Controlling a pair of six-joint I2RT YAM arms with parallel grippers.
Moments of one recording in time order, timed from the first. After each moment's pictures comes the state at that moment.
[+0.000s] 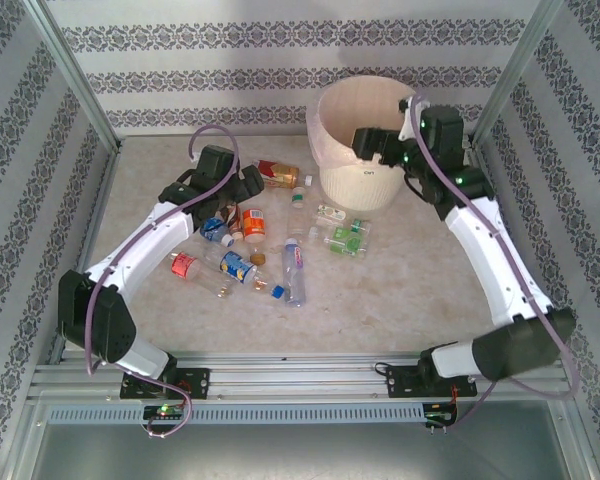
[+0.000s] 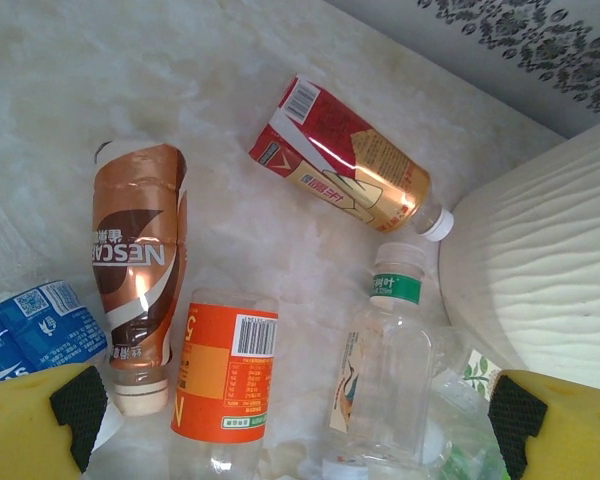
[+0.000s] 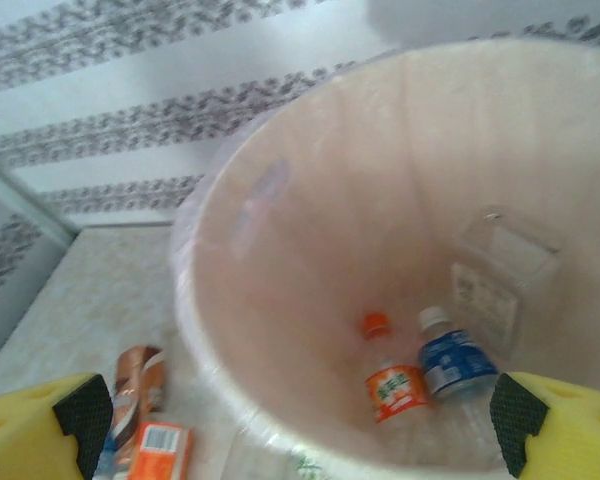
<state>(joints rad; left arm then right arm) -0.38 1.53 1.33 -0.57 -0.15 -0.74 0.24 1.35 1.44 -0.47 -0.20 0.31</state>
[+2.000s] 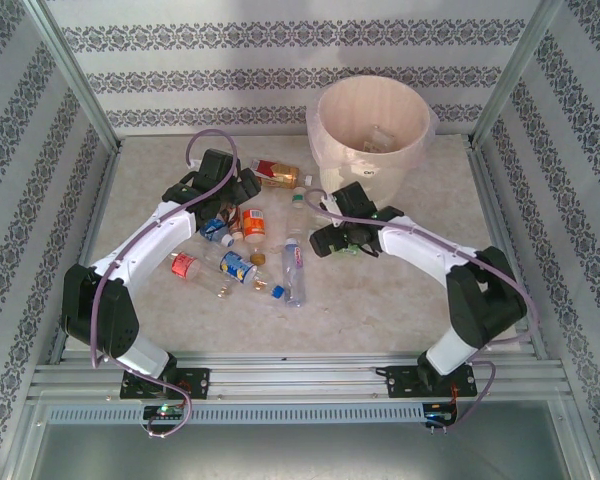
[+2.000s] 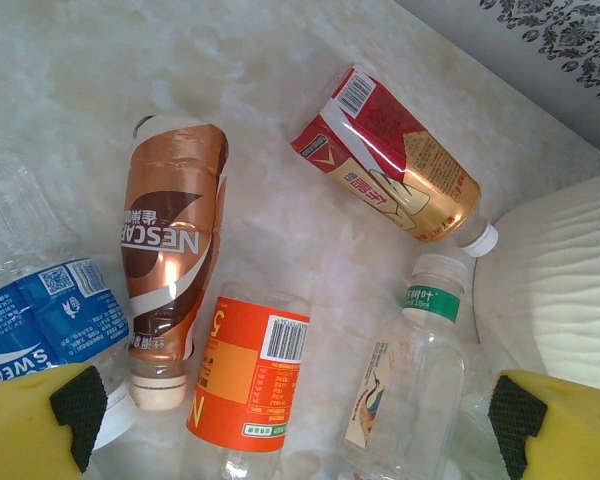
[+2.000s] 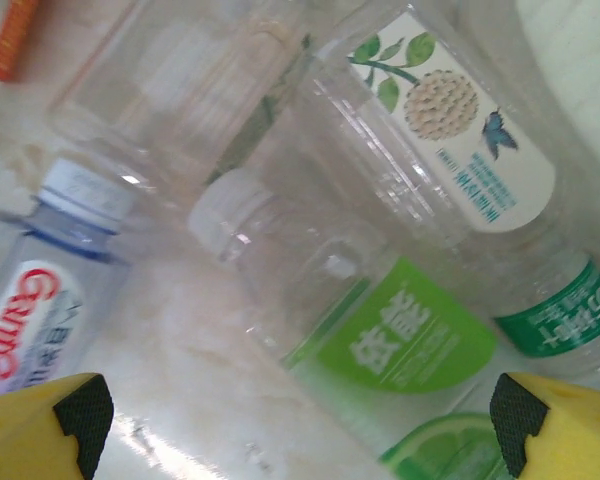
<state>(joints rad) -0.36 1.55 1.30 -0.57 -0.18 -0.82 0.53 1.63 1.10 -0.48 -0.02 0.02</state>
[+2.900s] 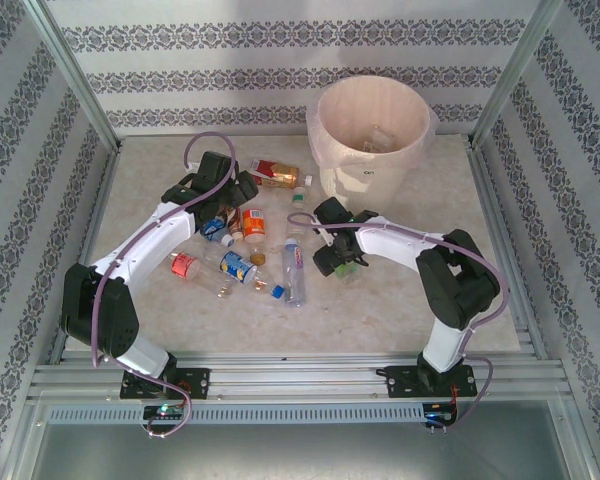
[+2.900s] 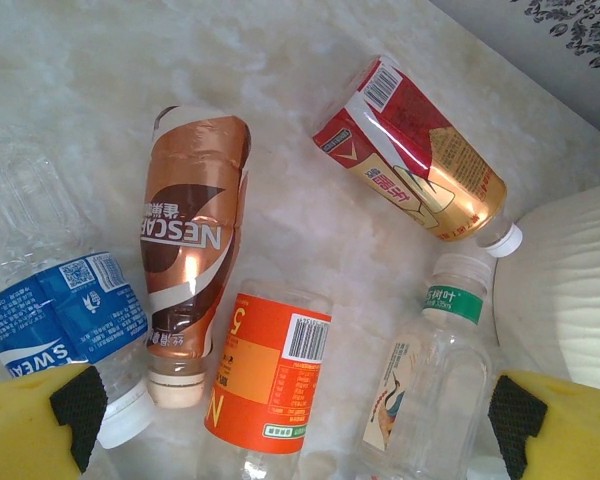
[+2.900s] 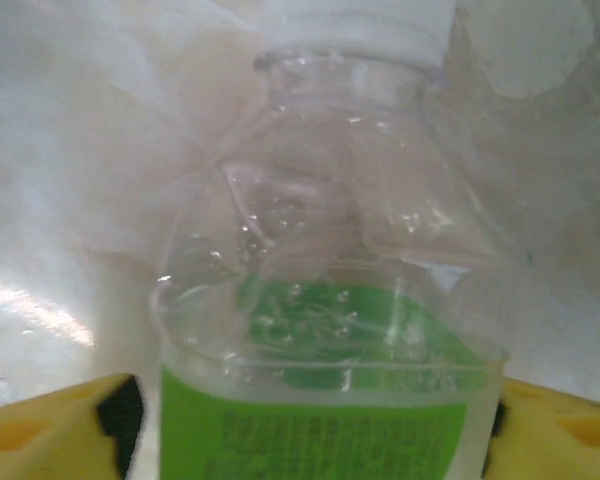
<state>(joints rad) -0.35 1.55 1.28 -0.57 -0.18 -0.82 0.60 1.79 1.12 -0.64 0.13 0.03</state>
